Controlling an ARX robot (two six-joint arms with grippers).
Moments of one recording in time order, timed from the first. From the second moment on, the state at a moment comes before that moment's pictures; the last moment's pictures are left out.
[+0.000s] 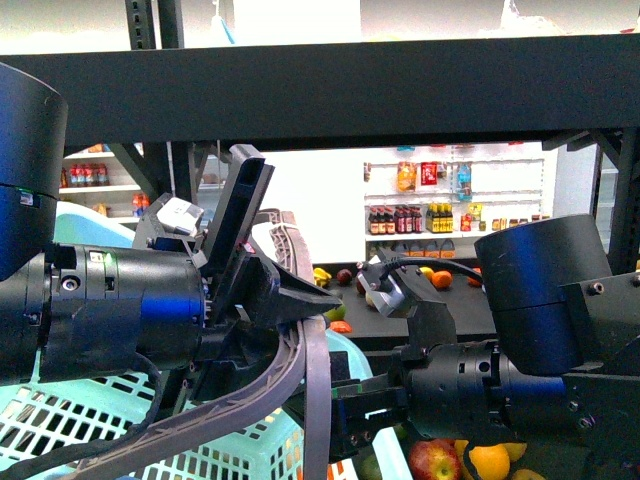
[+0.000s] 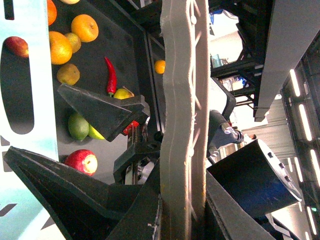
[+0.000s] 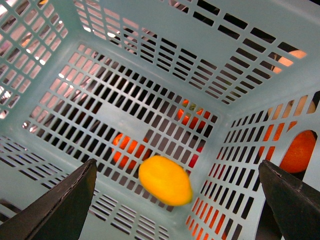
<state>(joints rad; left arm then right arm) -0.36 1.60 0.90 0.48 0.60 -0.99 0.33 1.90 1.02 0.56 -0.48 0.14</state>
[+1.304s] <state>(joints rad) -0.36 1.60 0.90 0.48 0.60 -0.99 0.08 2.55 1.34 0.51 -0.48 -0.67</state>
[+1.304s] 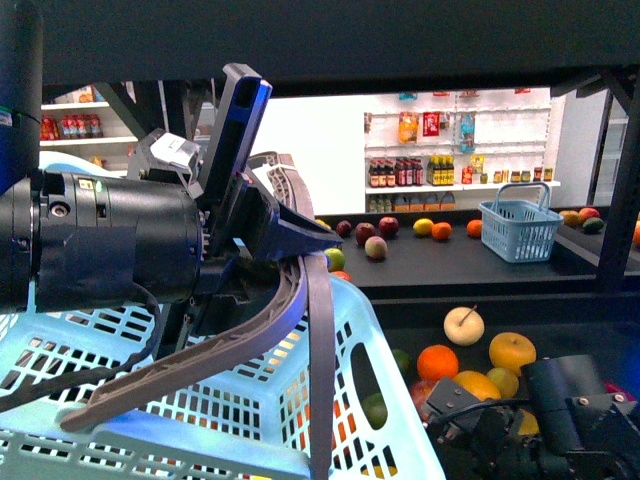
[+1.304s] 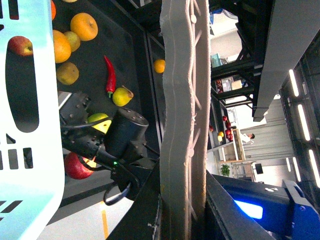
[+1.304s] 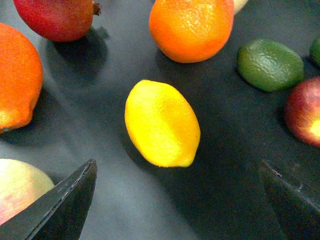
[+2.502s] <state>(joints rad) -0.36 1.60 0.90 0.48 0.60 -0.99 0.16 3.03 2.06 0.31 -0.41 -0.63</state>
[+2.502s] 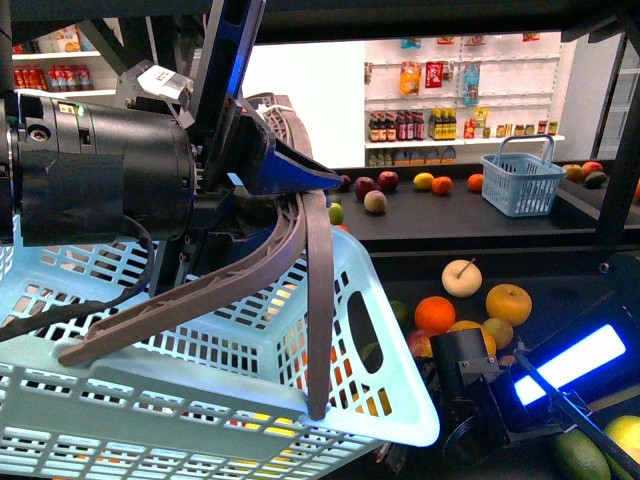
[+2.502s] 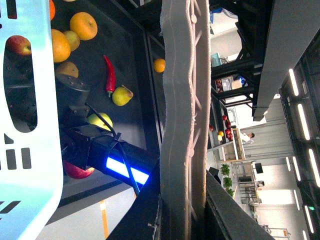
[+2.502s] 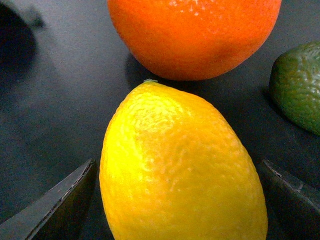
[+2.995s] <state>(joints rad) -0.36 1.60 0.90 0.48 0.60 -0.99 0.11 2.86 1.79 0.48 -0.38 -0.51</state>
